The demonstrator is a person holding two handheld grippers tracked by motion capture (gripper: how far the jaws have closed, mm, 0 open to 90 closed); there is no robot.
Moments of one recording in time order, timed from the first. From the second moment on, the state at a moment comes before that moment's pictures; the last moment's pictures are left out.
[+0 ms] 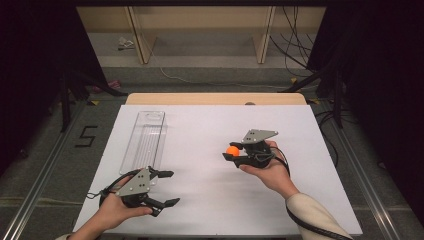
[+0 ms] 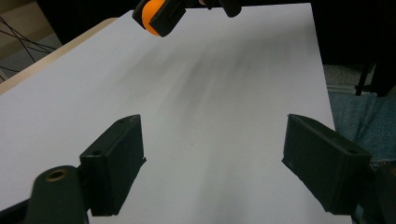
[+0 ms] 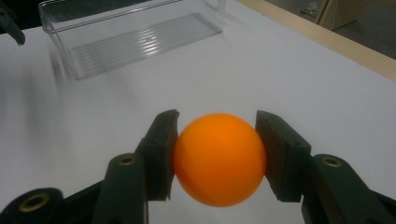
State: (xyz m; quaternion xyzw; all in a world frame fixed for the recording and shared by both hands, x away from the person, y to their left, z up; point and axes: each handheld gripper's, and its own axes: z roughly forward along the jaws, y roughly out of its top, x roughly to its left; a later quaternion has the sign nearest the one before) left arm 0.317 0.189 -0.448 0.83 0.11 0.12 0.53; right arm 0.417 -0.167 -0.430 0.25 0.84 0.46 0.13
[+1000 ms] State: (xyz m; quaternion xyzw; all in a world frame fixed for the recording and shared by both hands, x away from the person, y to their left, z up) left arm 0.316 0.189 -0.448 0.83 0.11 0.12 0.53; right arm 0.423 -0.155 -0.428 0.25 0.84 0.47 0.13
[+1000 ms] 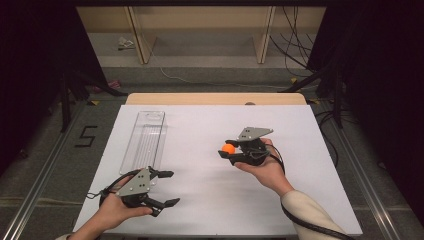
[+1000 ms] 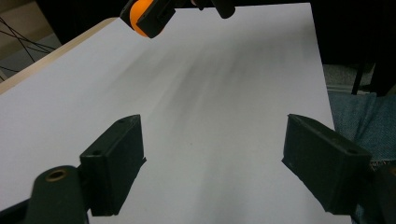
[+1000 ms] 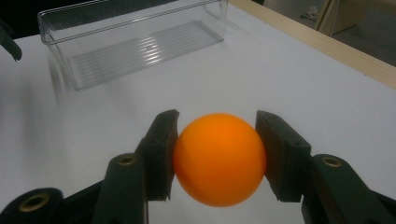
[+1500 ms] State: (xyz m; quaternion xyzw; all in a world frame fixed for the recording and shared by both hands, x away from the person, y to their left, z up) left arm 0.316 0.189 -0.448 0.83 0.11 0.12 0.53; right arm 0.425 -0.151 -0.427 0.25 0.84 0.47 0.13
